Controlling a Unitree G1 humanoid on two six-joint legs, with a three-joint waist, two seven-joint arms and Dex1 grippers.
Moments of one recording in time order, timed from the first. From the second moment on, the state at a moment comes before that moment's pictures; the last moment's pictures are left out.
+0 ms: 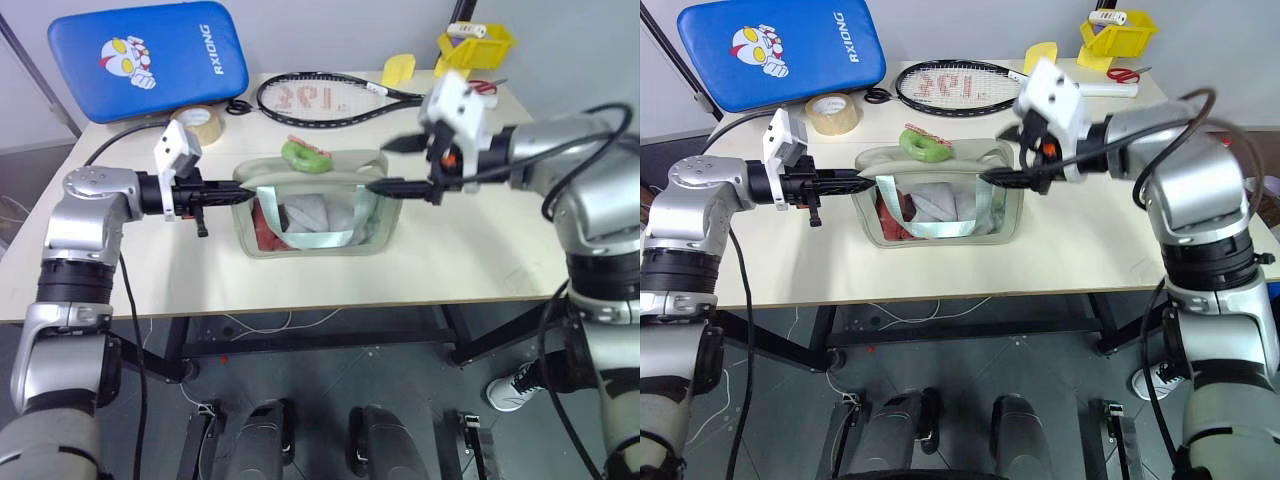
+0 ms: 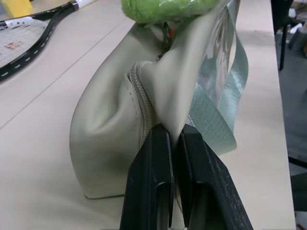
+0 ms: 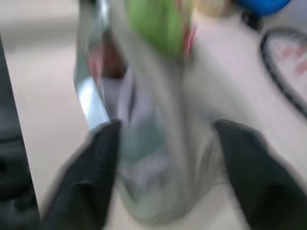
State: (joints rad) left arm -0.88 0.71 0.02 0.41 -0.29 0.36 -1.30; right arm -1.07 -0.73 0.10 -0.12 0.33 0.87 1.05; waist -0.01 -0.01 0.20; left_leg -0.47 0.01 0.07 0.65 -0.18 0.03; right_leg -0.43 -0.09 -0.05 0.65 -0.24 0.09
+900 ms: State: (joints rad) left arm -0.86 0.69 0.01 0.41 -0.28 0.30 -1.27; right arm -1.11 -0.80 0.21 0.12 0.16 0.83 0.88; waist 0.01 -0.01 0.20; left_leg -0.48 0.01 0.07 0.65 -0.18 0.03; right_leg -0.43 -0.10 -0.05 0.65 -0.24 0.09
